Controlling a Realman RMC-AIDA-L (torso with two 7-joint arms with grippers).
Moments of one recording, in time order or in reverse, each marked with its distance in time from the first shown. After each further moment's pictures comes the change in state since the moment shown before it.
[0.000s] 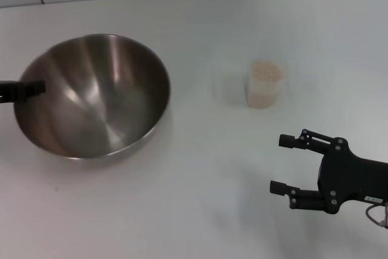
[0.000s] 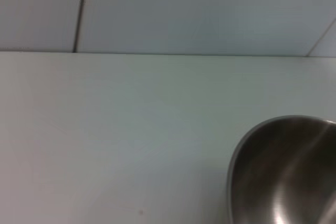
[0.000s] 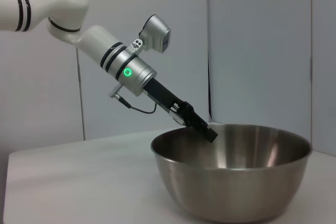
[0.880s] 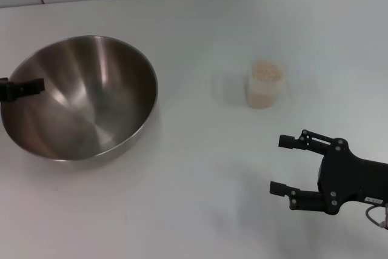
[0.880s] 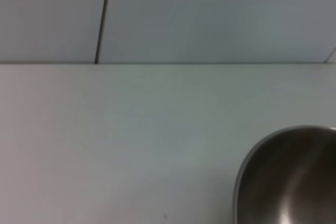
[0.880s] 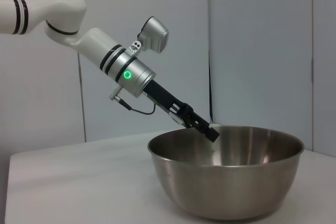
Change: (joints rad) left arm 0.032 -0.001 0.019 0.029 0.007 -0.053 0.001; right arm -0.001 0.000 0.000 0.003 0.001 -0.005 -0.001
